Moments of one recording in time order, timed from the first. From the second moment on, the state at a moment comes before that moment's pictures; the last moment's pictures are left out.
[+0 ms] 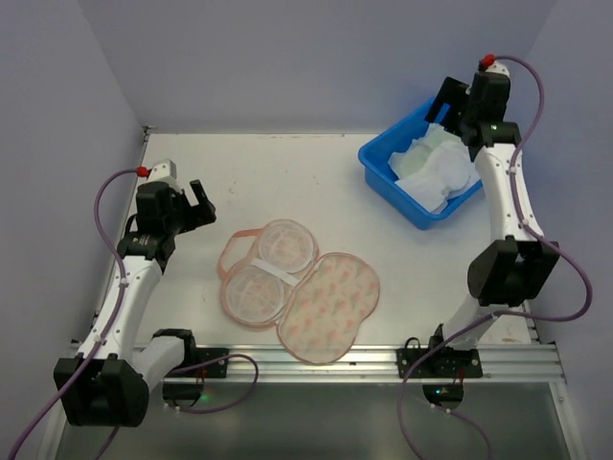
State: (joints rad) left arm -0.01 1.01 0.82 -0.38 0.00 -0.33; right arm -0.09 1.83 1.93 -0.57 0.09 0.33
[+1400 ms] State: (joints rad) left arm -0.01 1.01 0.82 -0.38 0.07 -0.33; right arm 0.40 1.73 1.11 -0.24 -0.02 0.64
